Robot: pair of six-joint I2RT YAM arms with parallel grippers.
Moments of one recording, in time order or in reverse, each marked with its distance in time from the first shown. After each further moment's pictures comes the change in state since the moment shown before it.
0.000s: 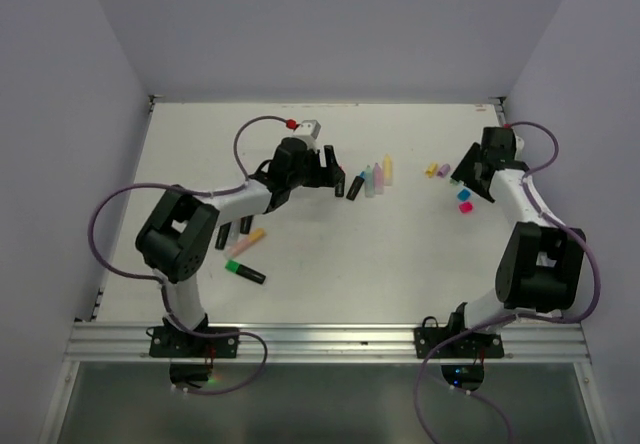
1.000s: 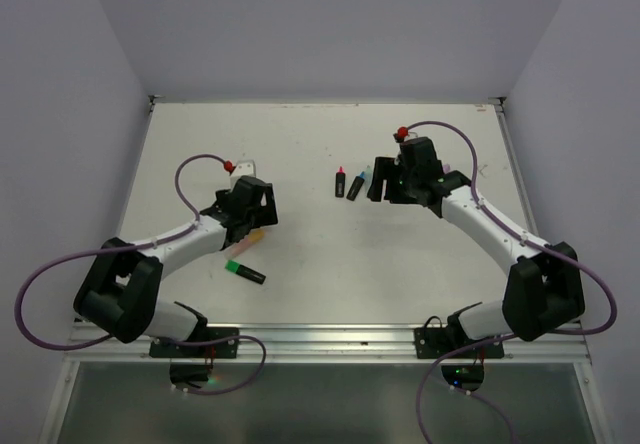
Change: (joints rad) left arm 0.093 -0.519 -0.447 -0.422 -0.474 -0.023; right arm 0.579 -0.175 -0.052 0.003 -0.223 -0.032
